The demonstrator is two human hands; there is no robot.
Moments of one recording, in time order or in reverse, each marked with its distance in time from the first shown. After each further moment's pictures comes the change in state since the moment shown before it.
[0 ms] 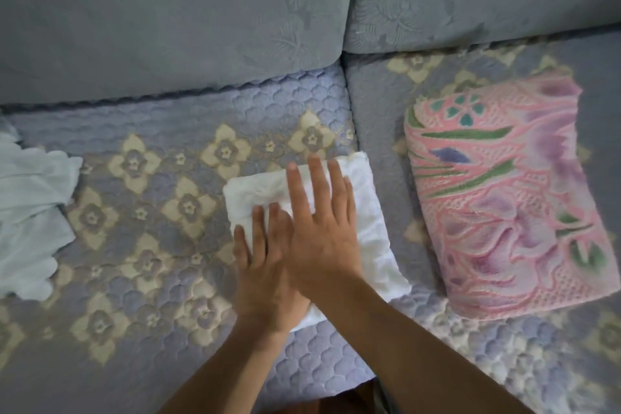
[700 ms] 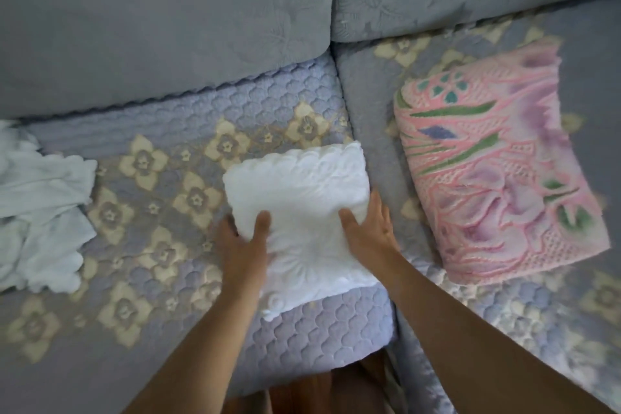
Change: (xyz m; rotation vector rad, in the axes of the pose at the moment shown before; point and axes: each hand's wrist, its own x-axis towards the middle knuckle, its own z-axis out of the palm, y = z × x) left_hand 0.005 -0.029 -0.022 -1.253 0.095 -0.780; right_hand -0.029 0.084 0.018 0.552 -0.329 0.775
